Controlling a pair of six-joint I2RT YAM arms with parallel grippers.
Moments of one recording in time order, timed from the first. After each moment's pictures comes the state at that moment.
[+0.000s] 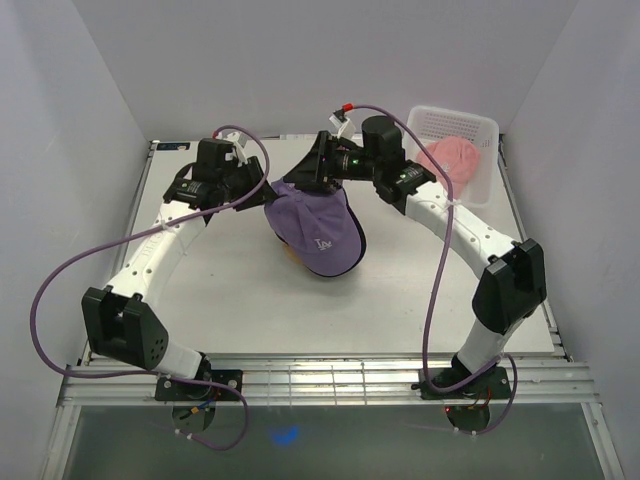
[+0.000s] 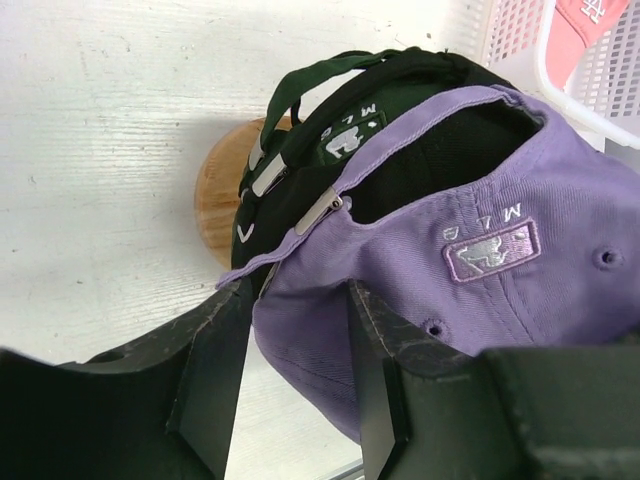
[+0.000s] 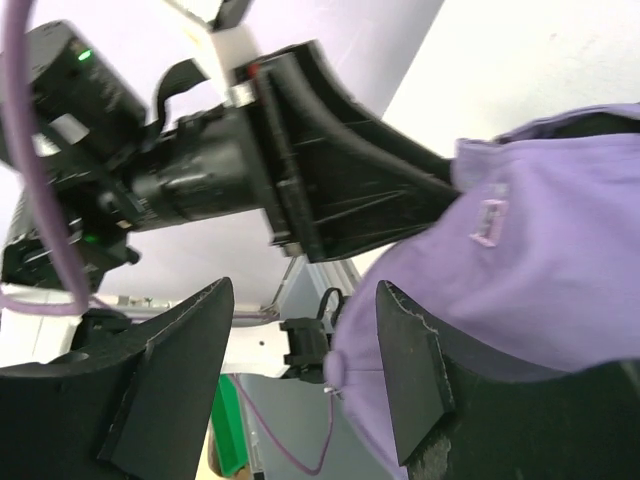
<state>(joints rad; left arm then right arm) -0.30 1.45 1.37 -0.60 0.21 -0.50 0.63 1.71 1.58 -0.09 -0.70 0.91</state>
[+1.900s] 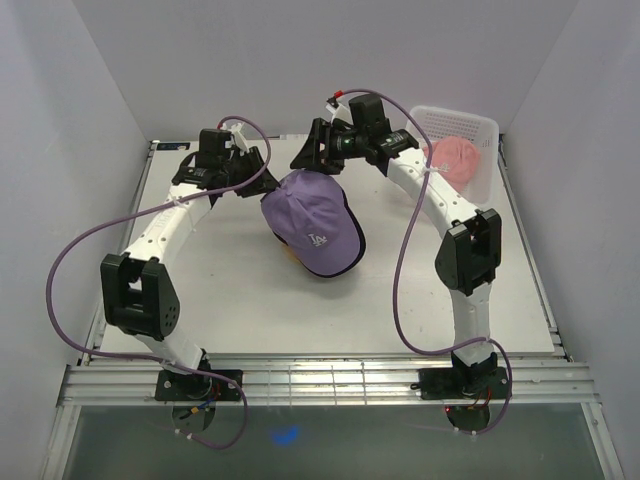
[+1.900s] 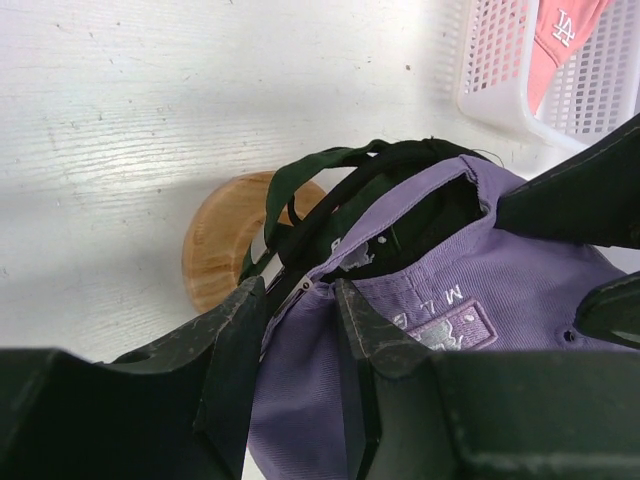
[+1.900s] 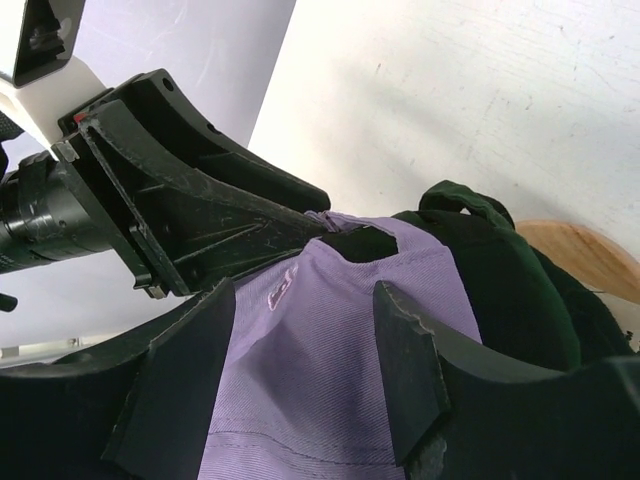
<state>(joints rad) -0.22 1.63 1.44 -0.47 0.35 -0.46 0.53 2.08 2.06 -0.50 -0.67 0.64</state>
